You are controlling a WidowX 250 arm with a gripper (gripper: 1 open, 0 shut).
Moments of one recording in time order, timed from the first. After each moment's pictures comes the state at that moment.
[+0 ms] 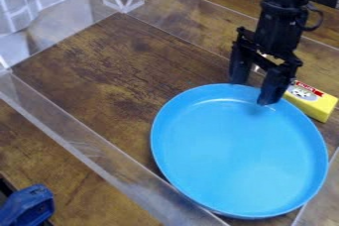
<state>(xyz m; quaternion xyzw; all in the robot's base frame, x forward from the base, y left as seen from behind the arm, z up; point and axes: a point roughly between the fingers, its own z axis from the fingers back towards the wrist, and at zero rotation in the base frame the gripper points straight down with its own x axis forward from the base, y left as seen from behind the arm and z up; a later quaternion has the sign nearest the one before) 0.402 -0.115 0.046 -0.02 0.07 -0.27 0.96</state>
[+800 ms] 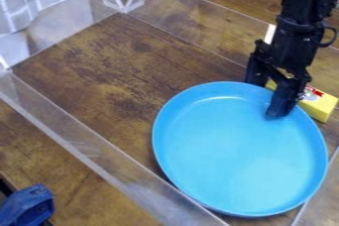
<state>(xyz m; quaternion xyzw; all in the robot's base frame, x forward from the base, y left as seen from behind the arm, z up) 0.414 -0.121 0.032 -0.02 0.07 -0.33 0.94</state>
